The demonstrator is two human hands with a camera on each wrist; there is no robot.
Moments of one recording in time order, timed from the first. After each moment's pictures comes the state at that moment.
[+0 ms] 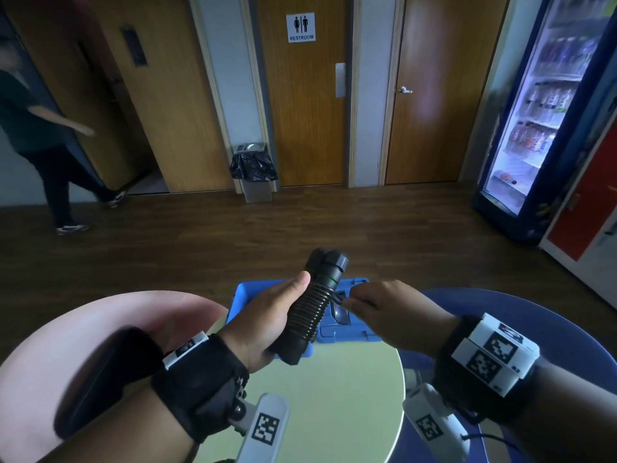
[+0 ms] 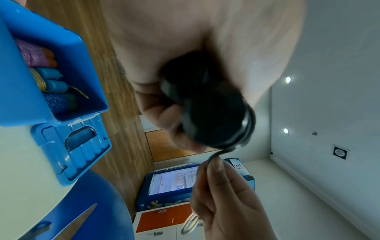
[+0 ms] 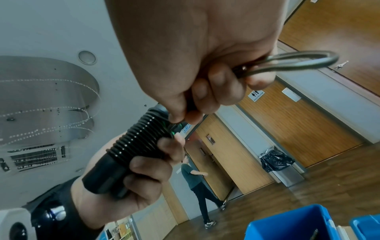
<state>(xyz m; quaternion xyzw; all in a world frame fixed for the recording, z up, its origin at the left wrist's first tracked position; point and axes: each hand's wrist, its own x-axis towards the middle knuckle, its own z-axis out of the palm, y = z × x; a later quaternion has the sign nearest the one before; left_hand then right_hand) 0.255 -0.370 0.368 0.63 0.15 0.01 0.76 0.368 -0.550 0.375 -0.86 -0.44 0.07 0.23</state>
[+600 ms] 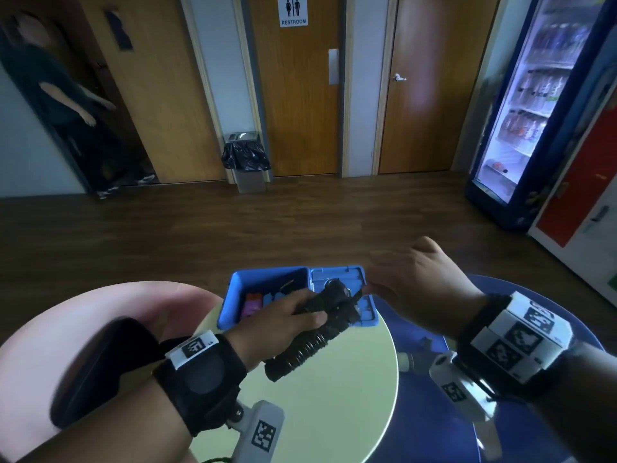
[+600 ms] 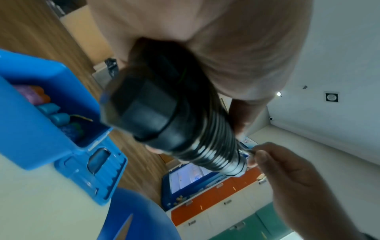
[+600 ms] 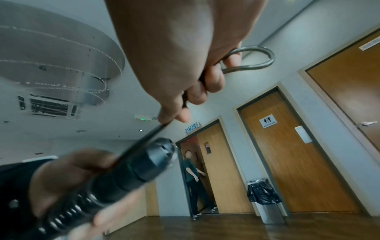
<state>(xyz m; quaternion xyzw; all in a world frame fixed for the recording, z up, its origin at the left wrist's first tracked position) 0.249 -0.369 0.339 0.78 0.11 -0.05 0.61 0.387 -0.586 0.372 -0.81 -0.53 -0.26 0.06</state>
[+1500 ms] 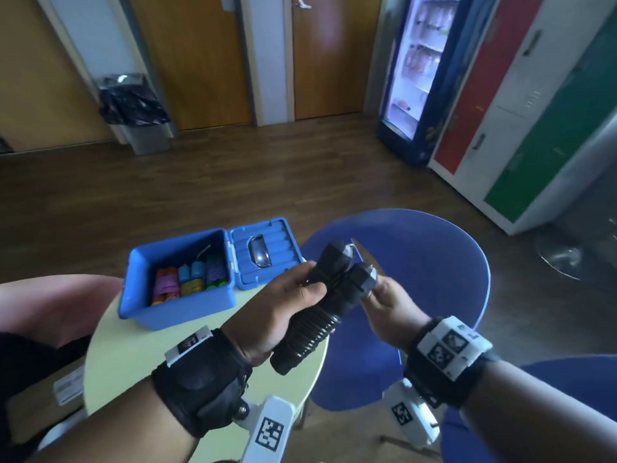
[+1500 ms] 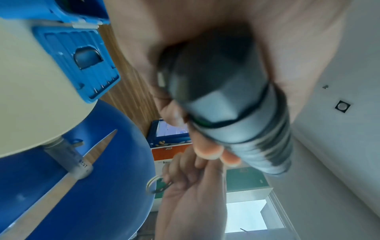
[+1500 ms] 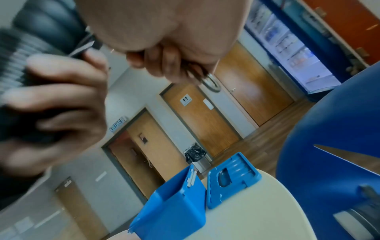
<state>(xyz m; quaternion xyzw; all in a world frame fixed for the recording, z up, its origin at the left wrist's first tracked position) 0.279 -0.470 0.305 0.58 -0.03 -0.15 0.80 0.348 -0.665 0.257 -0.83 -0.28 0.03 0.48</state>
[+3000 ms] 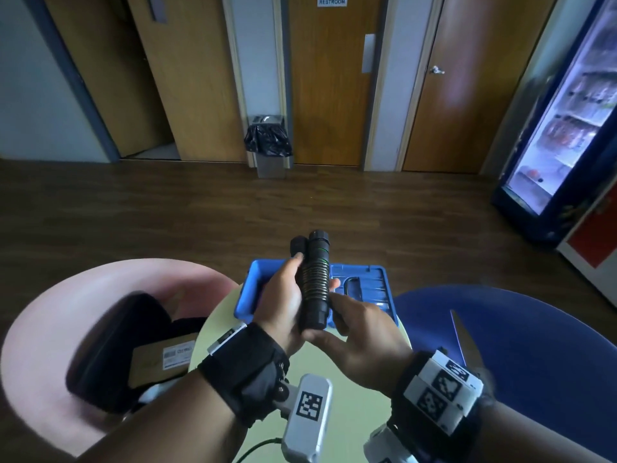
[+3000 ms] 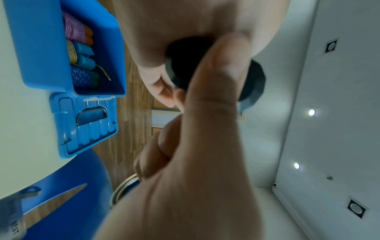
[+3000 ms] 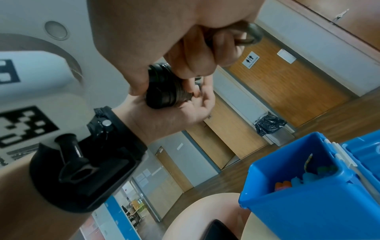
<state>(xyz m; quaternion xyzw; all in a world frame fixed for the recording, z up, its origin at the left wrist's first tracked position) 0.275 -0.365 0.360 0.40 0.30 0.16 0.85 0.315 -0.495 0.327 -0.82 -0.47 0.03 0.34</state>
